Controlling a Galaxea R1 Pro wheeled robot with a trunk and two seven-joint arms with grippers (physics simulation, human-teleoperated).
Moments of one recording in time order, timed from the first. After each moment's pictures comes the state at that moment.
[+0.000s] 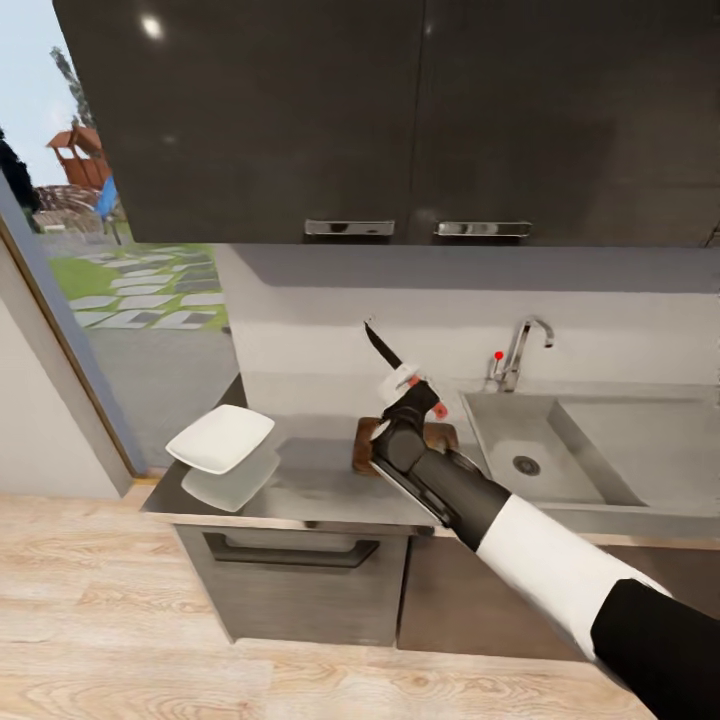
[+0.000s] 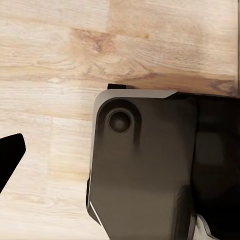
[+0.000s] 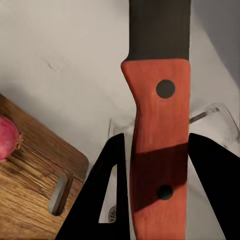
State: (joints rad) left arm -0.14 -0.01 -0.14 0.07 0.24 -0.38 0.00; right arm -1.05 0.05 0.91 -1.02 -0.20 0.91 -0.69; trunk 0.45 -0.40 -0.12
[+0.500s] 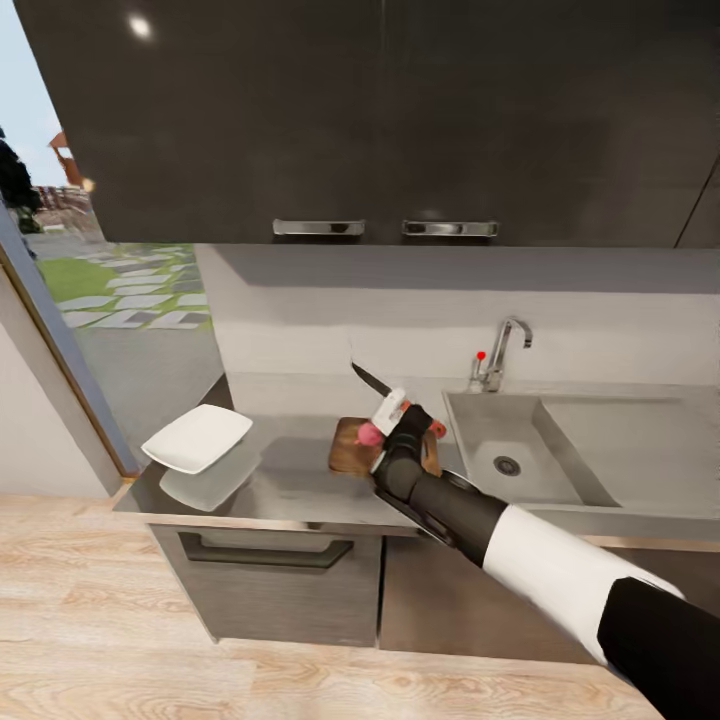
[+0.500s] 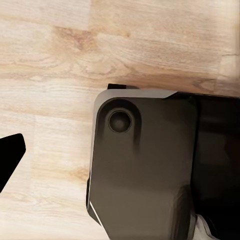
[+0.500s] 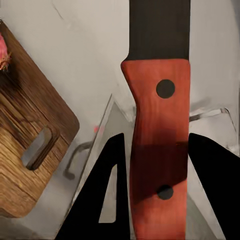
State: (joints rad) left arm -0.14 -0.01 -0.14 0.07 0.24 -0.38 0.00; right arm -1.05 0.01 1.11 -0.93 -0.20 0.90 -0.60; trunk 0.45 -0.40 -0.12
